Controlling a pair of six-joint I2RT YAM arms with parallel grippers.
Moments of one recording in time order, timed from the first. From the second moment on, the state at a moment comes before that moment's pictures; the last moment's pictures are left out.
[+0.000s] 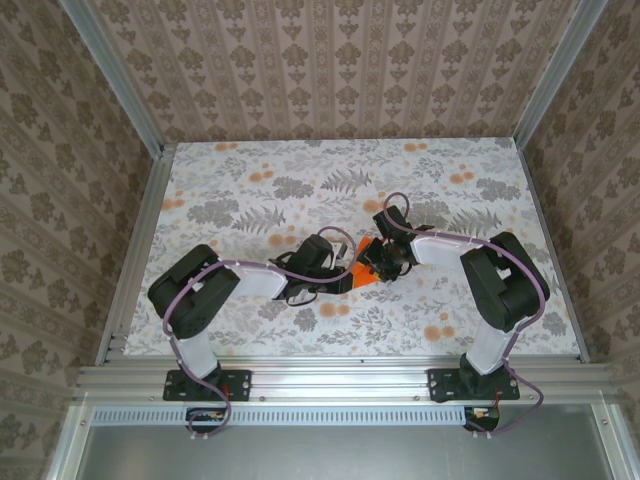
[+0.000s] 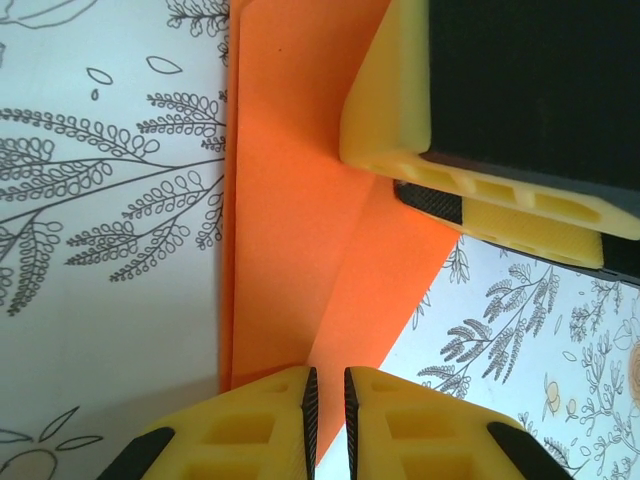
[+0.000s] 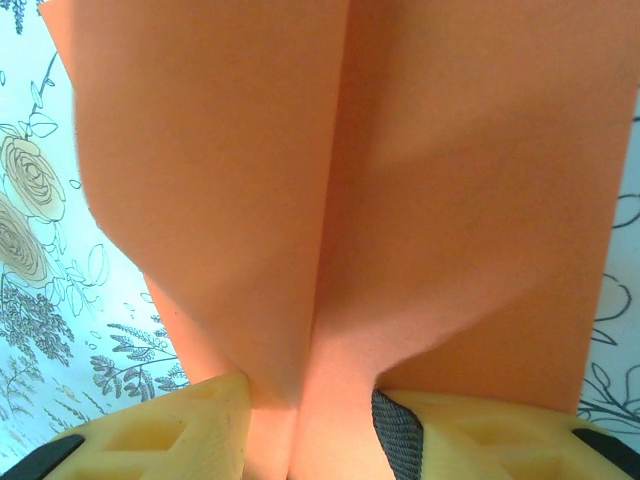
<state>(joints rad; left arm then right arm) -0.87 1.78 0.78 0.20 0.32 -0.64 0.45 1.78 0.92 -0.35 -0.24 1.13</state>
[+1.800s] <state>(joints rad) -0.78 1.60 0.70 0.18 0.31 -0.72 0.46 1.84 1.04 -0.51 -0.22 1.10</state>
